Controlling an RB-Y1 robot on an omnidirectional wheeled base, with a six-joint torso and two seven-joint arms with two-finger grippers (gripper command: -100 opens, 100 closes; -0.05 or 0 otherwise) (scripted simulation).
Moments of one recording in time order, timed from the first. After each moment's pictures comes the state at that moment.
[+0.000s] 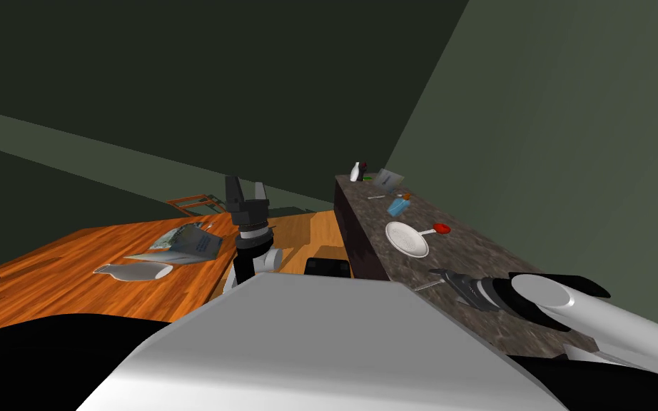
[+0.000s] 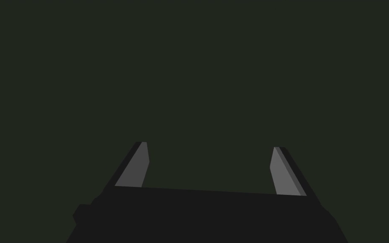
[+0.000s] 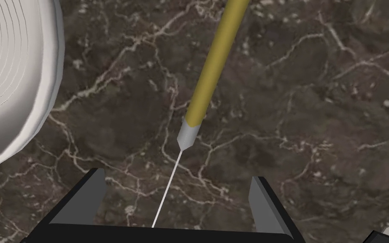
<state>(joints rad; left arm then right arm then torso) 0.54 -0.03 -0.05 -2.39 -0.09 -0.62 -0.07 0.53 -0.63 -0.80 -1.90 -0.88 1.70 -2.08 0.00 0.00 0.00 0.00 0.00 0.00</state>
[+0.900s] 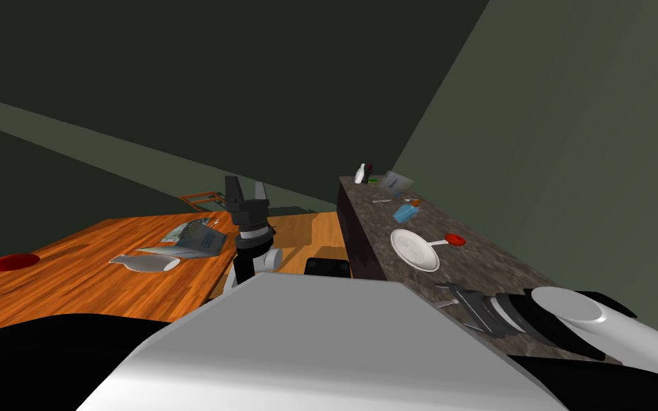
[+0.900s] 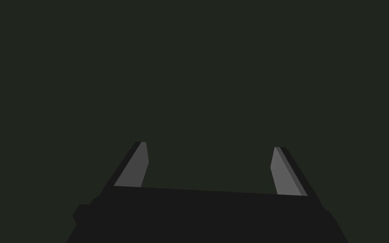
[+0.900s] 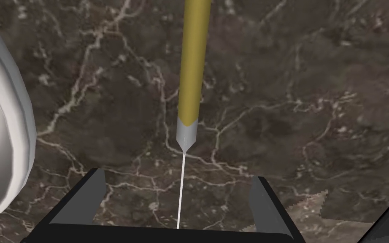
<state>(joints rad) 0.54 -0.03 -0.05 -2.39 -0.09 -0.62 -0.07 0.54 -0.61 -0.87 -1.80 -0.92 1.87 -2.27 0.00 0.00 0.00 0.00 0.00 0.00</state>
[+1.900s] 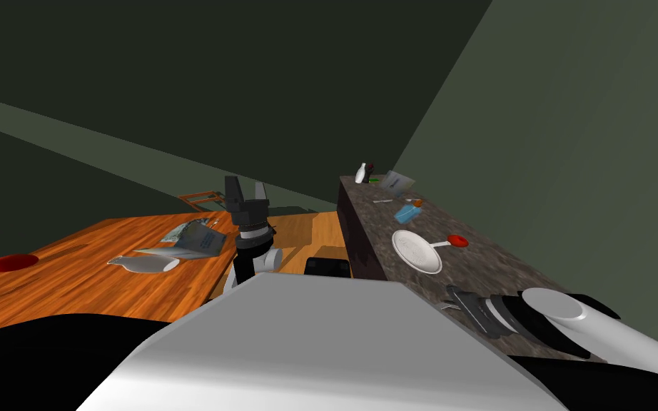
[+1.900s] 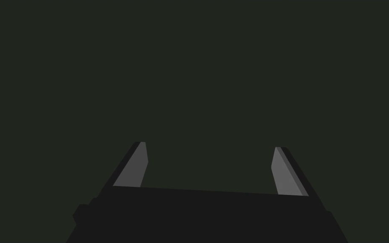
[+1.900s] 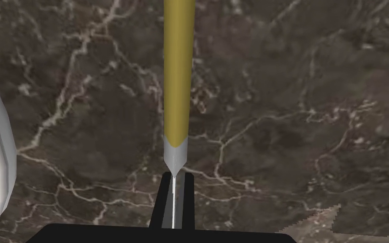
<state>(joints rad) 0.54 -0.03 -0.05 -2.39 -0.09 -0.62 -0.07 0.53 -0.60 -0.85 -1.74 -0.88 1.82 -2.23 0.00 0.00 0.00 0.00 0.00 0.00</state>
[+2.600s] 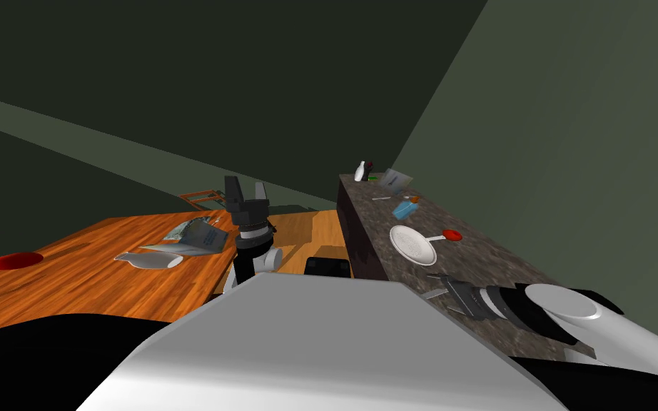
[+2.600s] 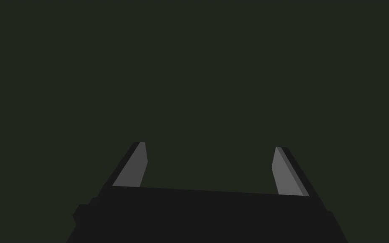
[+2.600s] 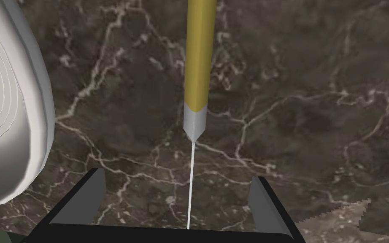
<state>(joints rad) 0.54 -0.03 -0.05 -2.39 -0.09 -0.62 -0.07 0.48 -0.58 -0.88 -1.78 -0.97 1.82 -2.25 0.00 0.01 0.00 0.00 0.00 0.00</state>
